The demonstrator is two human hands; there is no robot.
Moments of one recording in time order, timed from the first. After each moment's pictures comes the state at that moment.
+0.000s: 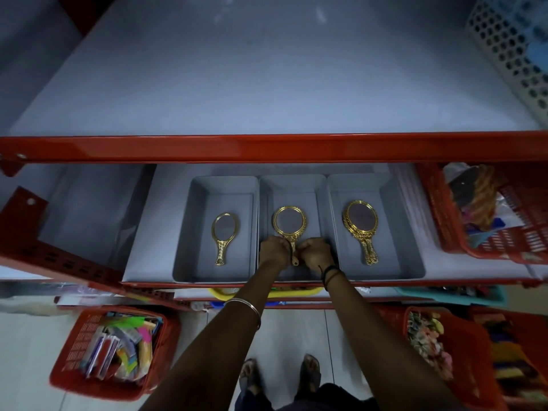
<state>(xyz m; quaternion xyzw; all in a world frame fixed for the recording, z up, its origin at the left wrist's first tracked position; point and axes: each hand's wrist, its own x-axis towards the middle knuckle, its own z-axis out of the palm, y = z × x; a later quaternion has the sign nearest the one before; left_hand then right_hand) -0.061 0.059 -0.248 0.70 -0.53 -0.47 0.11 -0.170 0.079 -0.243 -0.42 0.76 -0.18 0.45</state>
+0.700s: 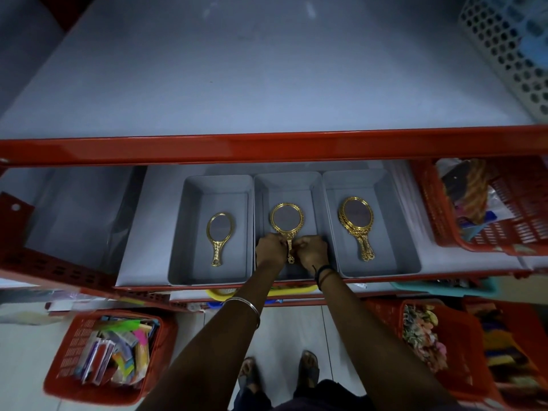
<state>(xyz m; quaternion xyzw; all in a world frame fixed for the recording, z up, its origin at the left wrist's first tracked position) -0.066 0.058 -0.261 0.69 -0.61 -0.39 0.11 -0.162 0.082 -0.244 -0.39 0.77 -0.27 0.43</state>
